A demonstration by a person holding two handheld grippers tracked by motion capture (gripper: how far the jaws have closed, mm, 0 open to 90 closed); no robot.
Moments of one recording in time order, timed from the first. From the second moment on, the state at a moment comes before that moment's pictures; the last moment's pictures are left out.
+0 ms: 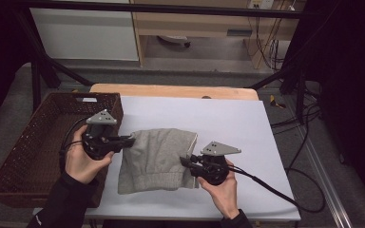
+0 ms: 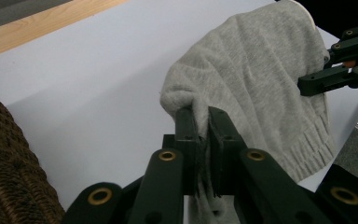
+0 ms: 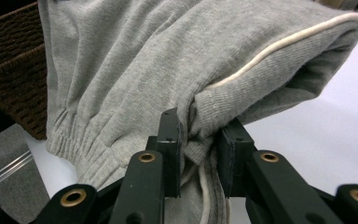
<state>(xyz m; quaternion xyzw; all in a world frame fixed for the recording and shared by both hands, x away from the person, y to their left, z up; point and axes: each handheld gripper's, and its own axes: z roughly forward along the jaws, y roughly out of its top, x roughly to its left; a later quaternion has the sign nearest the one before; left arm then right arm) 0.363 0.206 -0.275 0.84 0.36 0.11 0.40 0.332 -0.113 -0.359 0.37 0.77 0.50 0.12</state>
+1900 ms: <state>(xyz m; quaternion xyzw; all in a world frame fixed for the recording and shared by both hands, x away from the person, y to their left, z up) 0.364 0.235 -0.212 0.84 0.35 0.13 0.40 0.343 -0.080 -0.314 0.34 0.76 0.54 0.14</state>
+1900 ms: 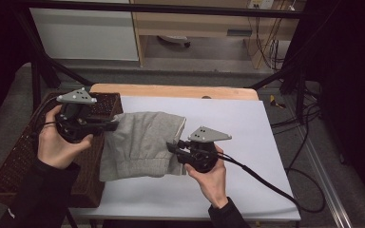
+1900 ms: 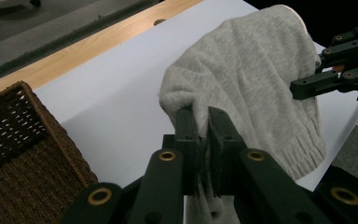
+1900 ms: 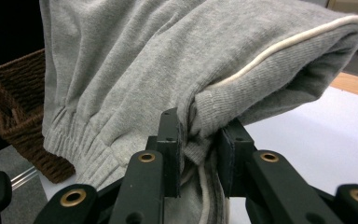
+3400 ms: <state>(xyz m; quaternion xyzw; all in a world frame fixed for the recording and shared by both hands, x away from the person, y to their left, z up) 0.364 0.277 -0.180 0.83 0.35 0.16 0.40 0.351 -0.036 -0.290 0.32 0.75 0.56 0.15</state>
